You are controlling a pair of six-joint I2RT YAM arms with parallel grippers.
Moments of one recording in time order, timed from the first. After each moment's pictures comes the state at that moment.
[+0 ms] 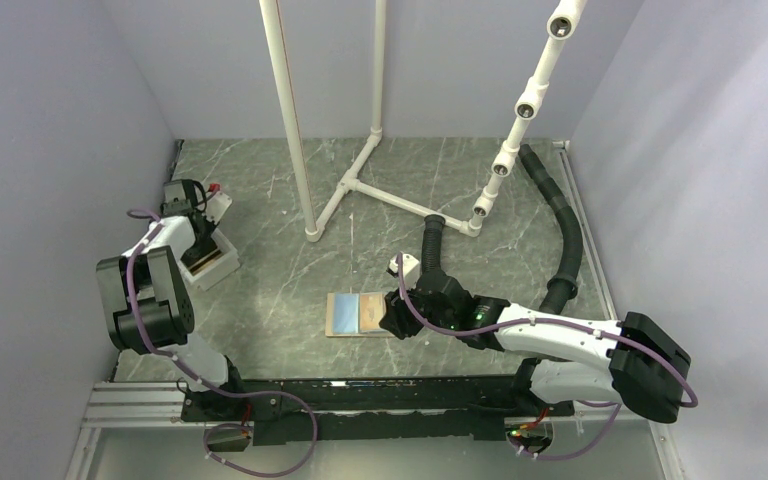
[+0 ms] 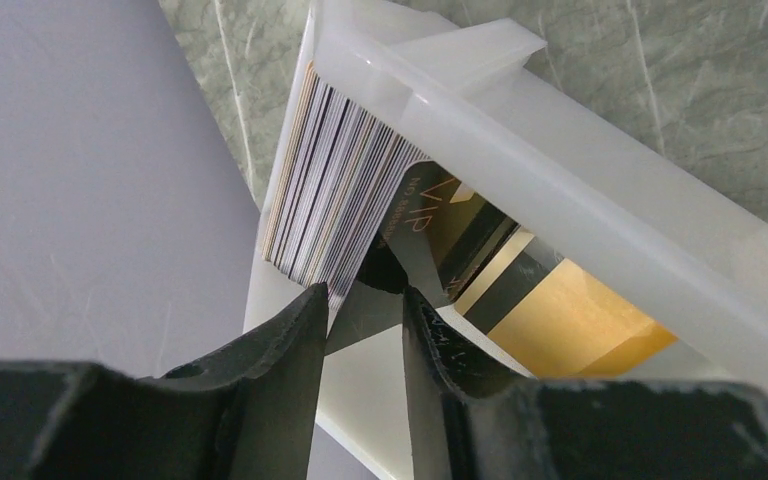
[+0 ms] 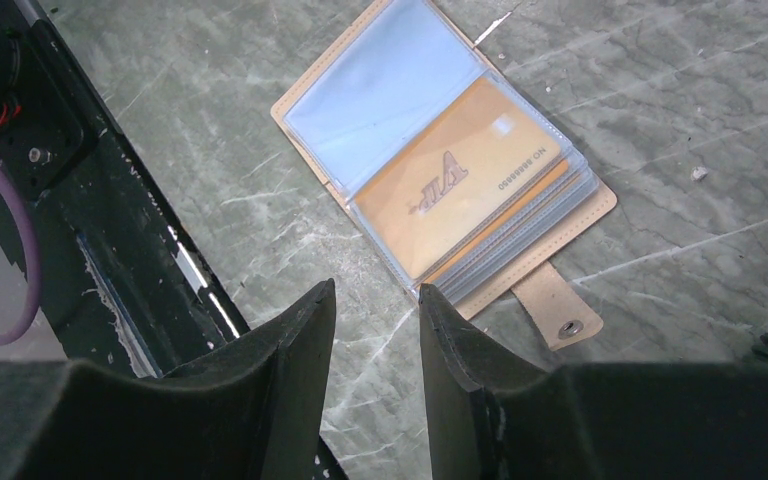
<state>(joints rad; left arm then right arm) 0.26 1.64 1.00 -0.31 -0.21 0.81 1.01 1.16 0.52 0.05 -0.09 0.33</state>
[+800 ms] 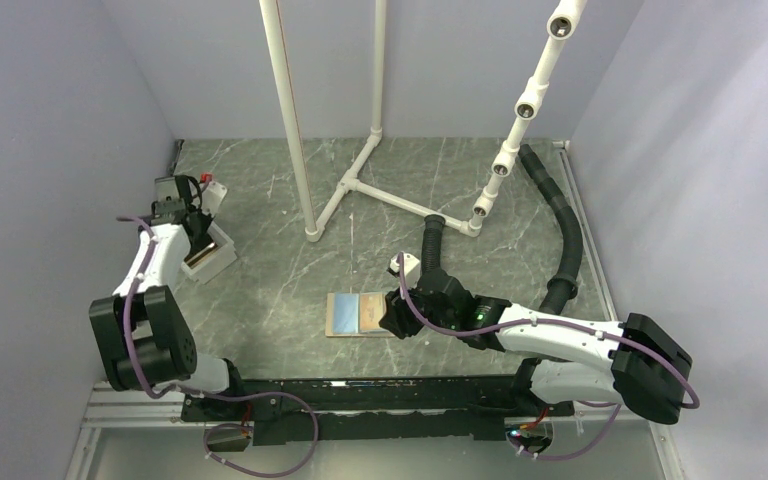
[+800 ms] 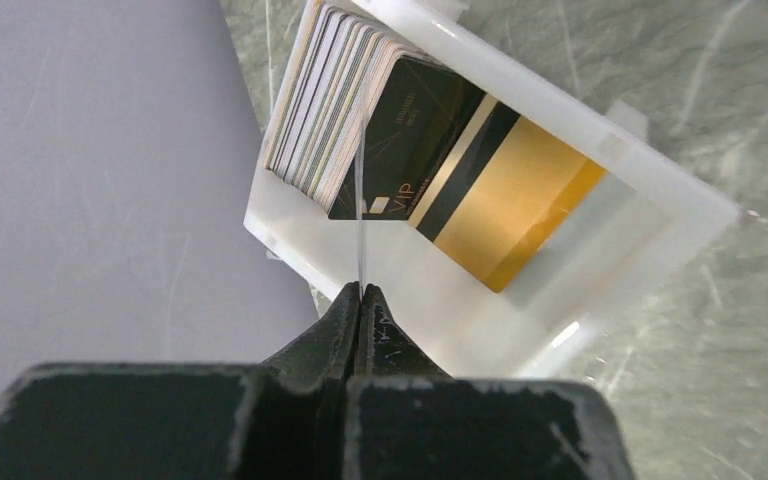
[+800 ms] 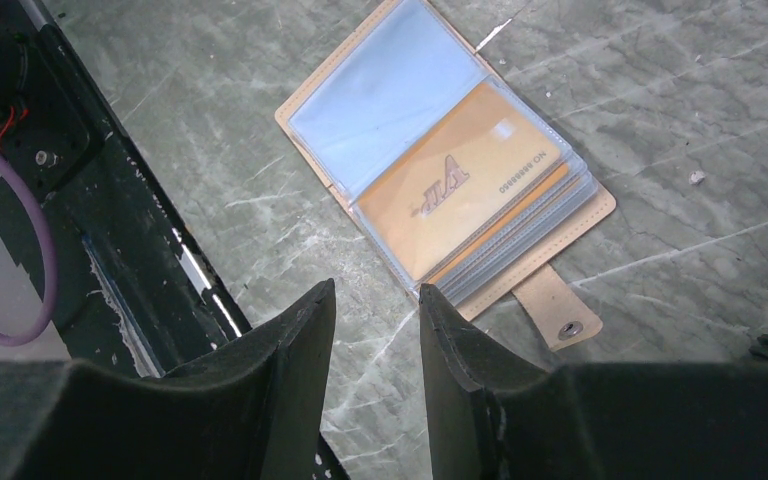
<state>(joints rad) 0.24 1.44 0.99 -0.42 -0.17 0.71 1.01 1.15 0.52 0.05 -0.09 0.33</state>
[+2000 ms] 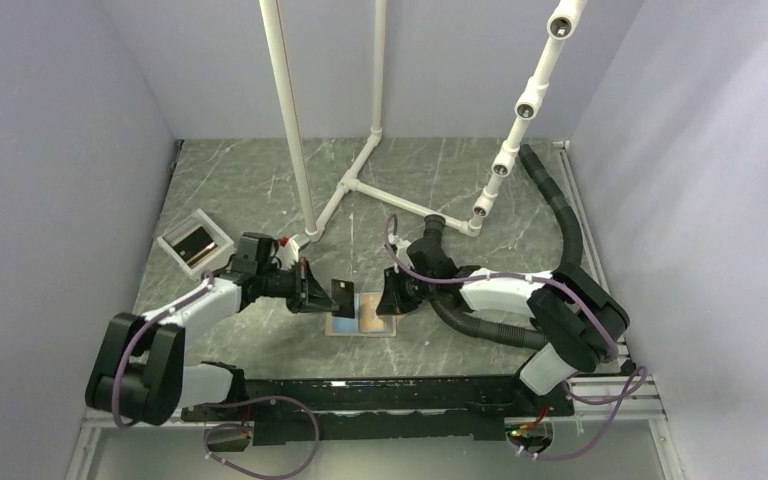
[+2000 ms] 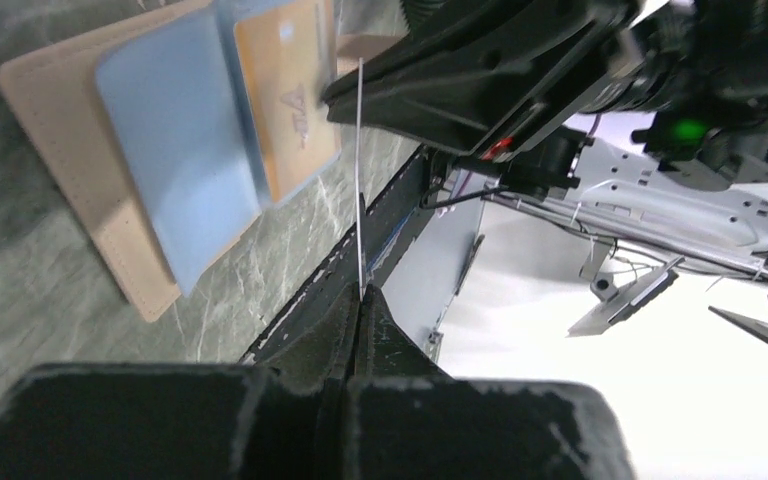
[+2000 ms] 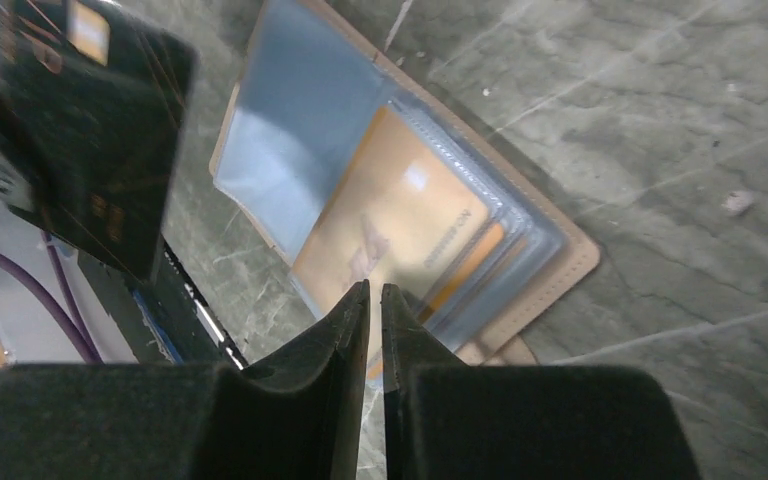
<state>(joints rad) -0.23 1.23 0.51 -0.18 0.98 -0.67 0.77 1.57 0.67 0.11 -0.43 0.49</state>
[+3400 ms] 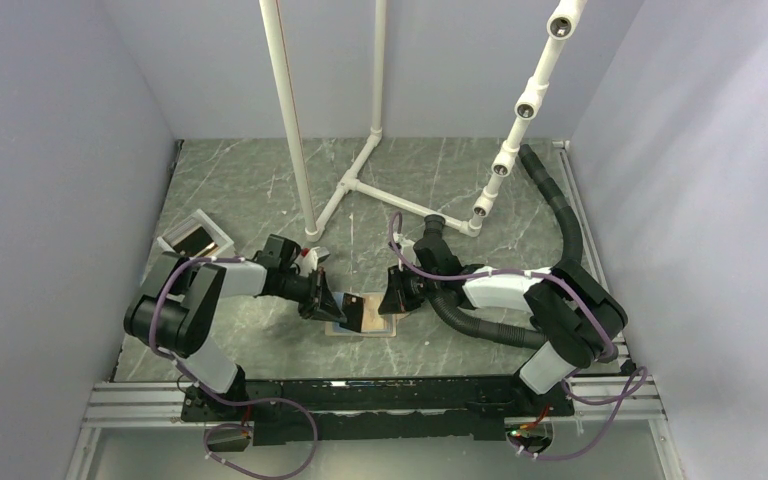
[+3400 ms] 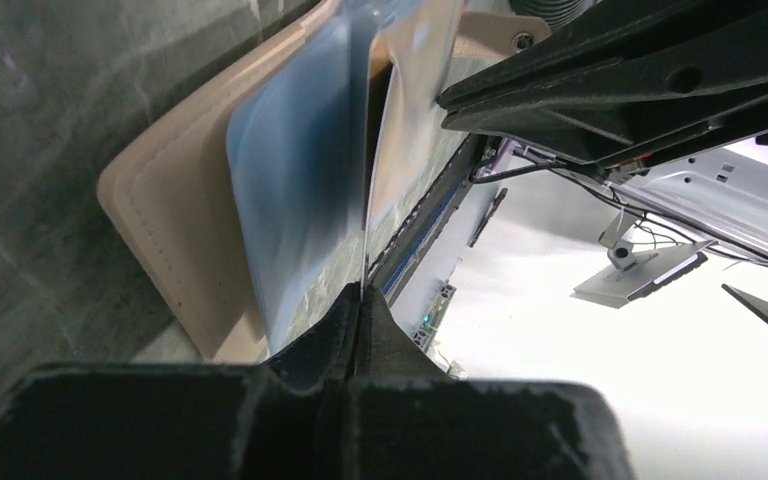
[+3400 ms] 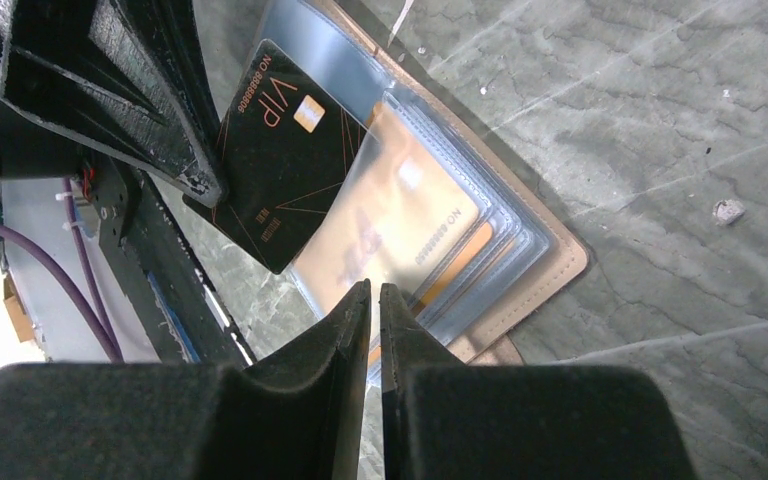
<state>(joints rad) -0.32 1.62 0.58 -0.11 1.01 -0.56 0.70 1.59 0.65 0.16 -0.53 0.47</state>
